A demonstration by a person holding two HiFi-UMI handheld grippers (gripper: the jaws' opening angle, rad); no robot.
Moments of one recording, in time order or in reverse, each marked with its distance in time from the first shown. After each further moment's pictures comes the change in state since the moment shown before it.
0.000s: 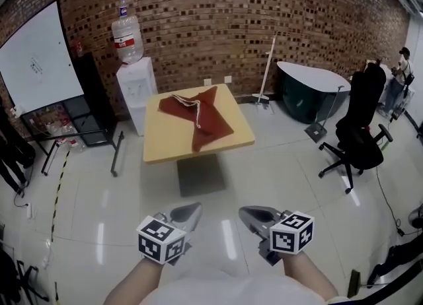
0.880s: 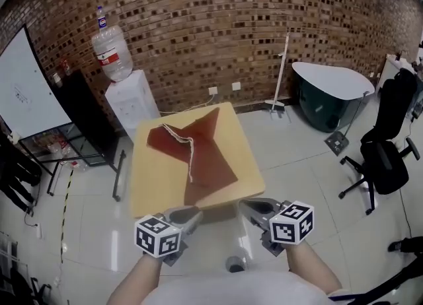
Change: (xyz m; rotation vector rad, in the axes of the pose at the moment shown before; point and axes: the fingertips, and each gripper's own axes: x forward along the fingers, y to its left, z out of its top) left arm 0.250 0.194 0.082 -0.096 0.146 -0.021; right arm 0.157 -0.264 0.167 -0.014 0.011 0.112
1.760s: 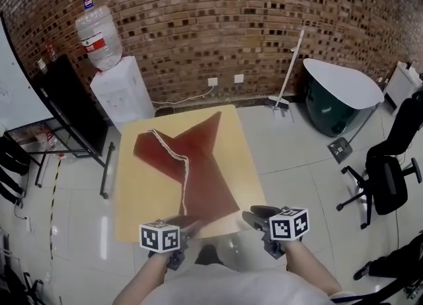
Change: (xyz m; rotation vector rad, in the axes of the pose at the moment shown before) left arm 0.114 0.157 -0.039 -0.419 0.138 0.099; right arm 0.090 -0.184 -0.035 0.236 0.246 -0.133
